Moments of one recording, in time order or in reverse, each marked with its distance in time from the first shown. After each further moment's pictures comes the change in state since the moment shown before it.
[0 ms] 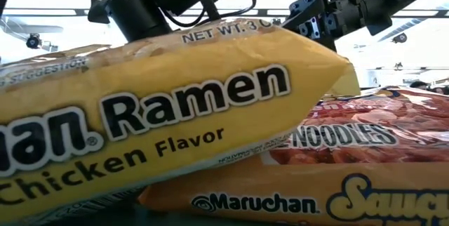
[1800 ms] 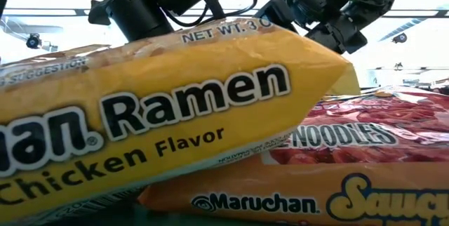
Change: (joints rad) left arm -0.010 0.012 0.003 0.035 -0.007 -0.040; right arm -0.006 0.289 0.155 -0.139 -0.064 0.096
